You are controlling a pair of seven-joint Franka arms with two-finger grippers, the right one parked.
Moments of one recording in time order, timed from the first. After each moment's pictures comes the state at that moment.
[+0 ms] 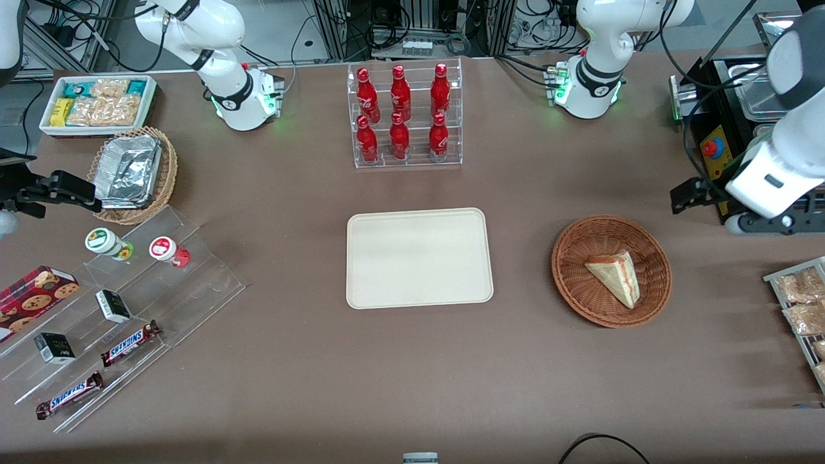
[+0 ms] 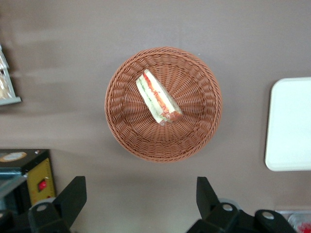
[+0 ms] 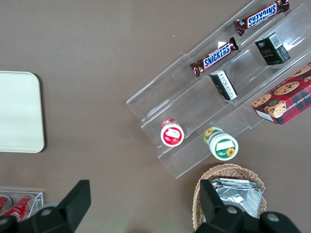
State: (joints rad) arm -0.01 0.04 -0.04 -1.74 0.03 1.70 -0.10
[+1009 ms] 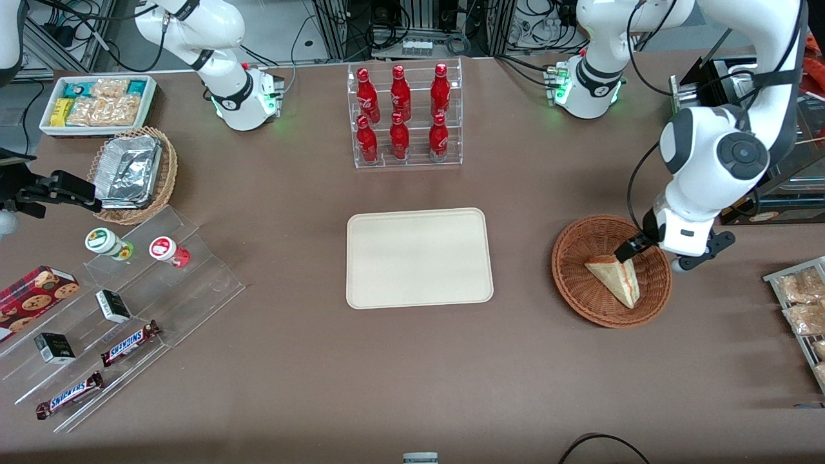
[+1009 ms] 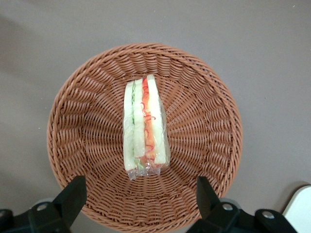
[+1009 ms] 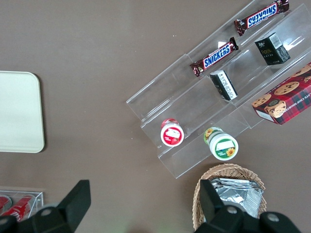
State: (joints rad) arm -0.05 0.09 -0.04 -2.20 0.03 2.35 -0.62
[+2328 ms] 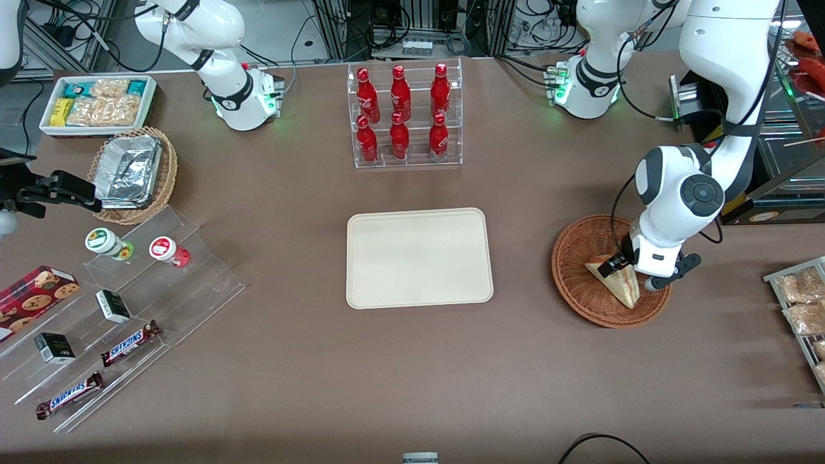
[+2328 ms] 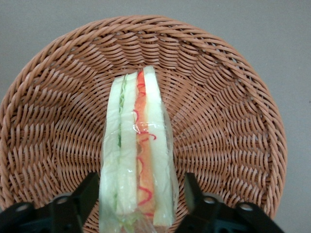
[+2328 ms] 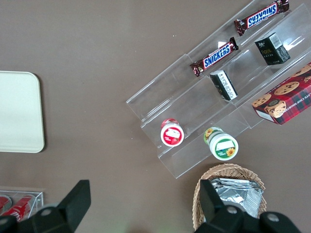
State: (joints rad) arm -0.05 0.27 -0.03 -2.22 0.03 2.54 -0.62
